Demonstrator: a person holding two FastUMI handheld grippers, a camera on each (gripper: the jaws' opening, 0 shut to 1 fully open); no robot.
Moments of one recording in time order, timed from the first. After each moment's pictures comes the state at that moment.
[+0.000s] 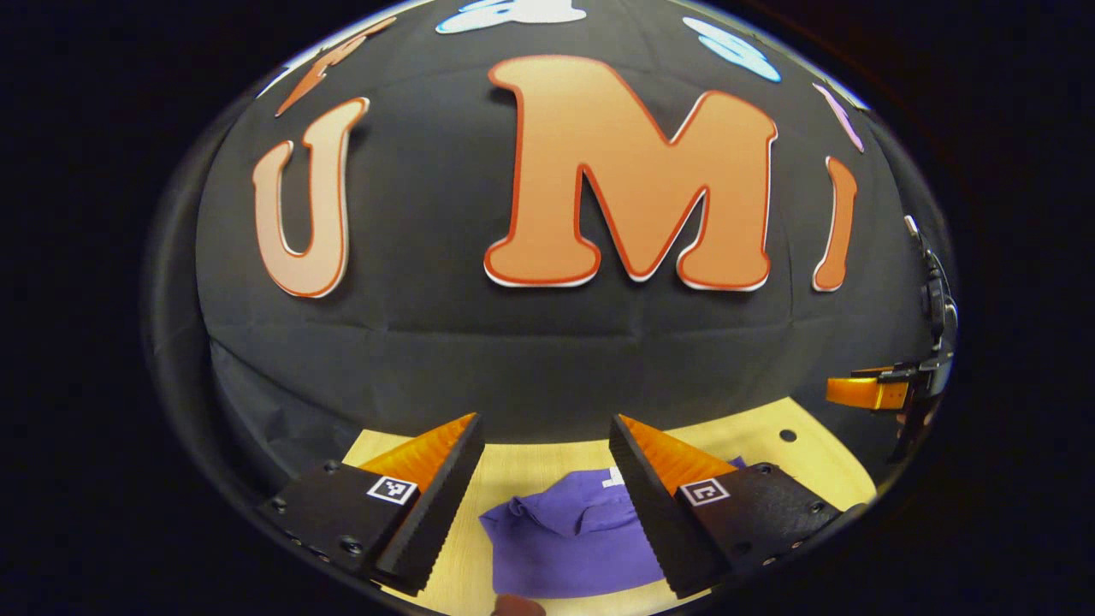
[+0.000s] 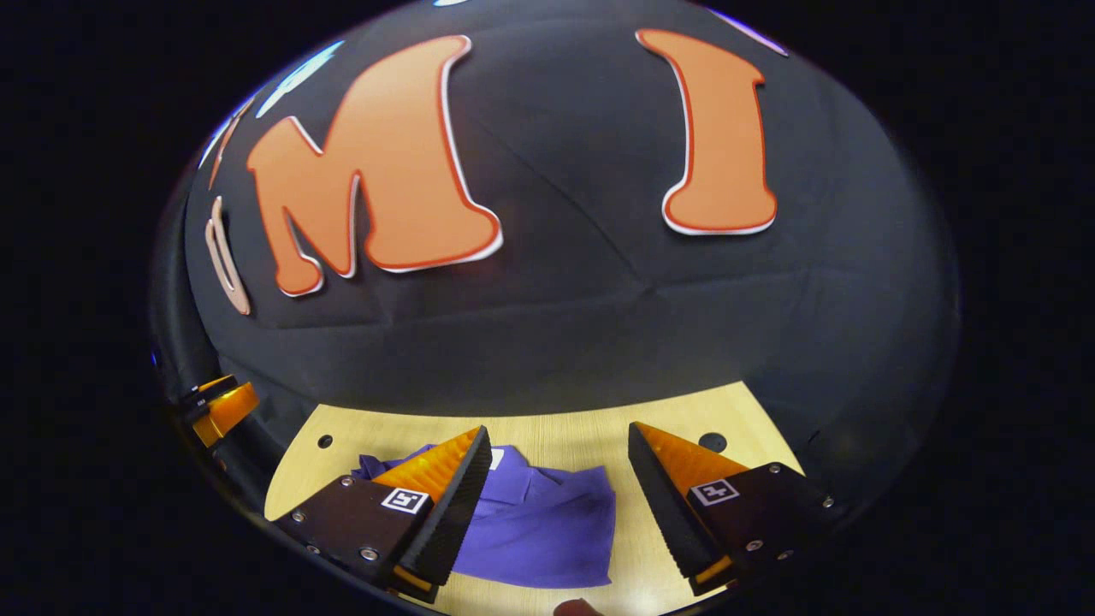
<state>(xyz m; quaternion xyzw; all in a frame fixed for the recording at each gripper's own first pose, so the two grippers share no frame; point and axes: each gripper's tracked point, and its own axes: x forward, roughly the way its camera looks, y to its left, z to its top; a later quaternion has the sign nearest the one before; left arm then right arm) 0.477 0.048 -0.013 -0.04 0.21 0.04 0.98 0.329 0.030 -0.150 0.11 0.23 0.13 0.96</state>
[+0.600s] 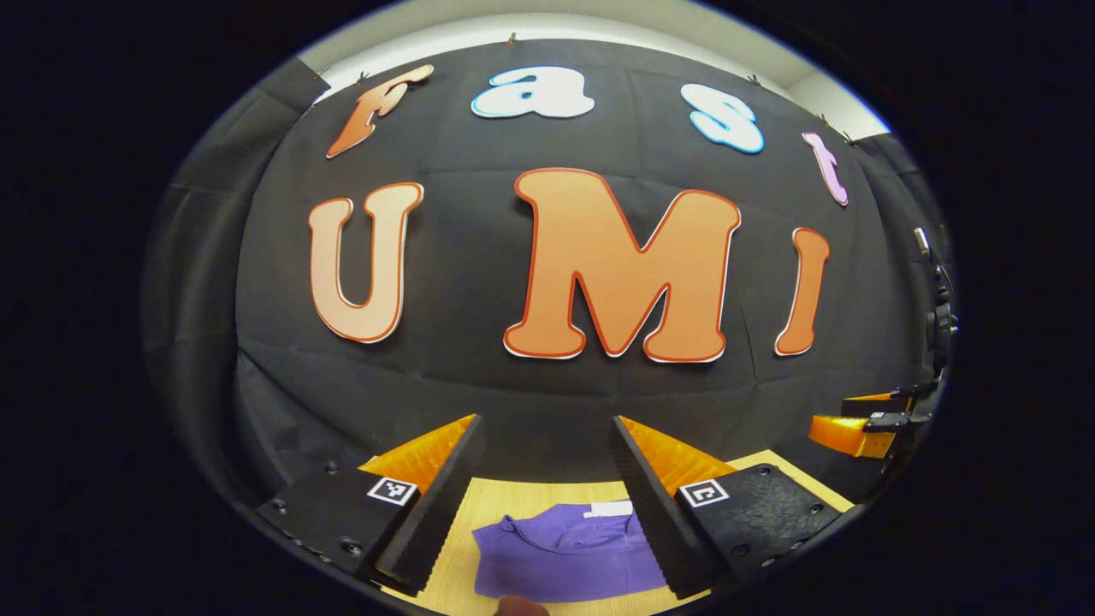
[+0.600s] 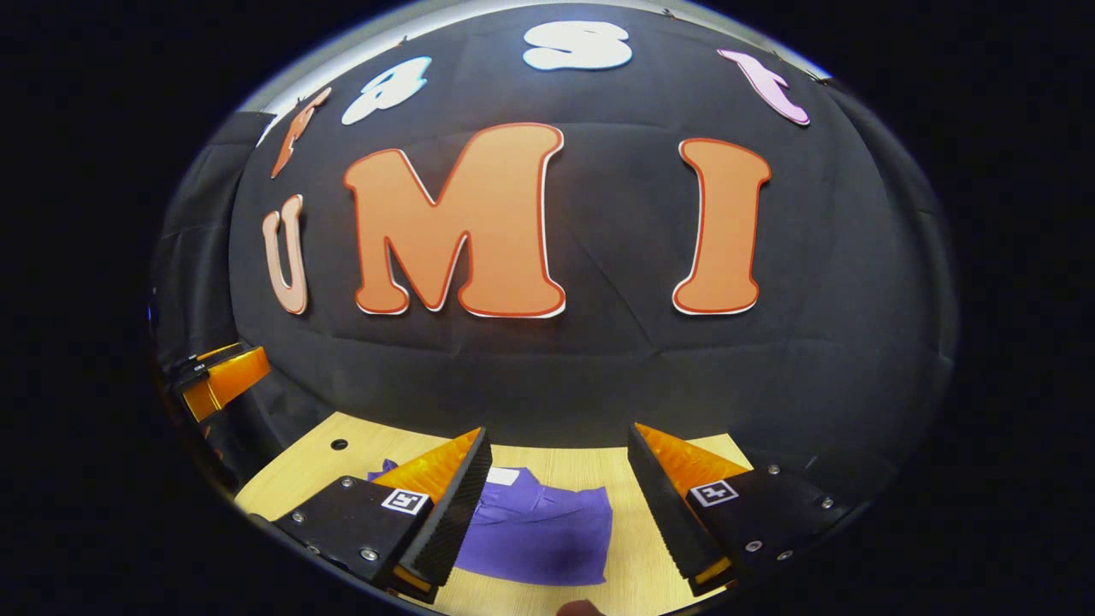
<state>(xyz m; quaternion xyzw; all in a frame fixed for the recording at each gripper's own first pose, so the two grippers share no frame) 0.391 0.031 0.057 -0.06 0.09 0.07 0.99 0.239 0.035 -0.089 0.08 0.11 0.14 0.98</state>
